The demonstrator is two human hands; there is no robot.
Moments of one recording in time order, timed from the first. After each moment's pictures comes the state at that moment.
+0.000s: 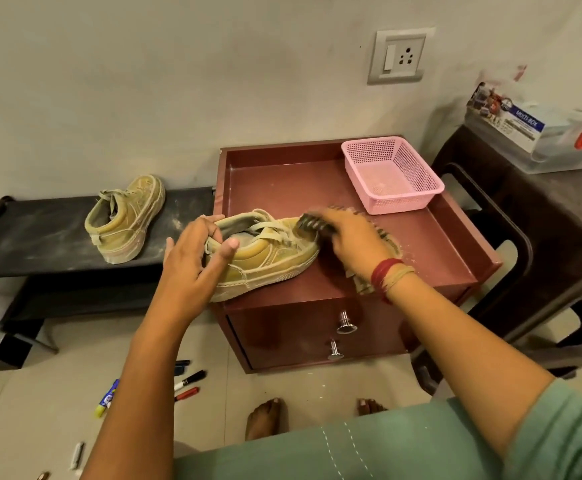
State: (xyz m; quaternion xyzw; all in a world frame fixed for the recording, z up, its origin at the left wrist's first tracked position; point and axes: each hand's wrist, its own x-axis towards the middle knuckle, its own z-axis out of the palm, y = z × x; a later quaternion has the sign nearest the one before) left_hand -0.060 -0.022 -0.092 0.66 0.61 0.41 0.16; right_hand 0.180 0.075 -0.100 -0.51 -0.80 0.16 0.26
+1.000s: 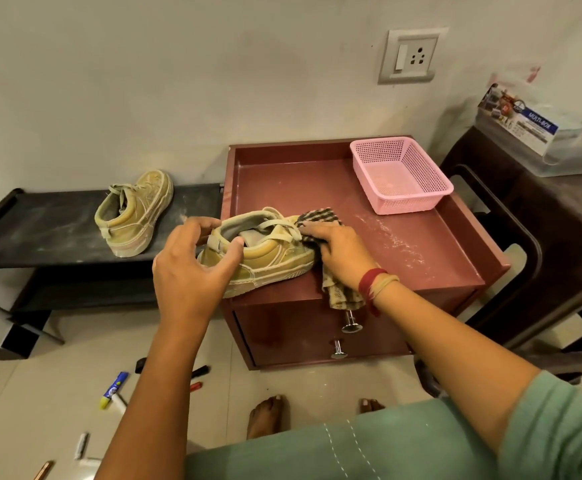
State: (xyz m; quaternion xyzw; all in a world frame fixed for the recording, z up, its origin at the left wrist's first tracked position) left_hand -0.046 -0.035 -0.091 0.57 0.66 0.49 0.02; right_hand 0.158 0.071 -0.123 -0.49 -0.81 0.20 0.24
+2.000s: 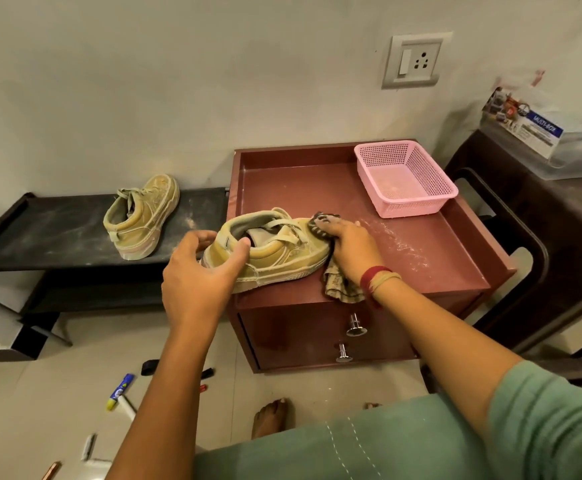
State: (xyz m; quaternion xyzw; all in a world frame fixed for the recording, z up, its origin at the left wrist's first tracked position) left_hand -0.037 -0.039 -0.091 0.44 0.75 0.49 0.11; right_hand 0.162 0.096 -0.143 -0.56 -0.77 0.19 0.24
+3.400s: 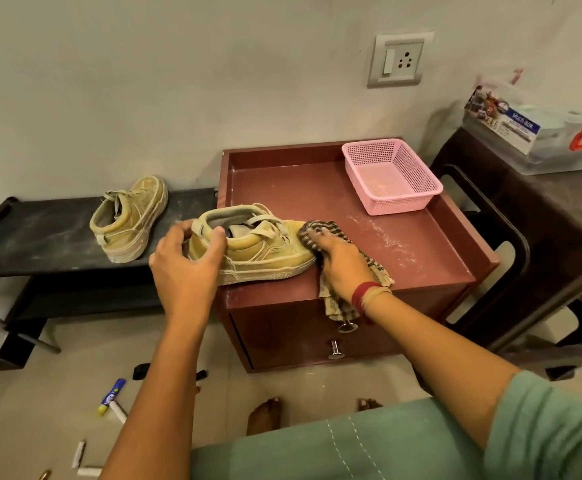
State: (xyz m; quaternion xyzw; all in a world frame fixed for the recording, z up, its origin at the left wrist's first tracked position) left_hand -0.049 -0.019 -0.107 0.43 0.72 0.54 0.13; right_hand 0.166 0.061 -0.145 -0.56 -0.77 0.22 0.23
